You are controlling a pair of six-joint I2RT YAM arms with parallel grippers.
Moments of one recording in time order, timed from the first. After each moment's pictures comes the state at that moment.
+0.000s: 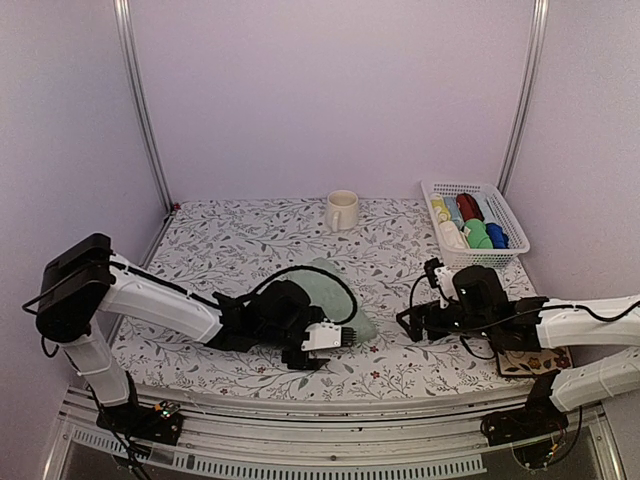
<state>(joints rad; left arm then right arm) -1.10 1.72 0.82 0.12 -0.04 0.67 0.82 1.14 0.47 0.03 0.13 0.41</state>
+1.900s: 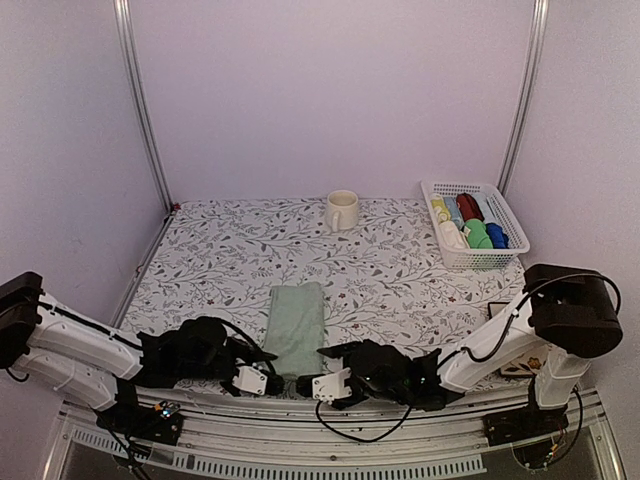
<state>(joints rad) -1.08 1.27 0.25 0.38 -0.02 0.96 1.36 1.84 0.70 0.56 0.35 -0.73</state>
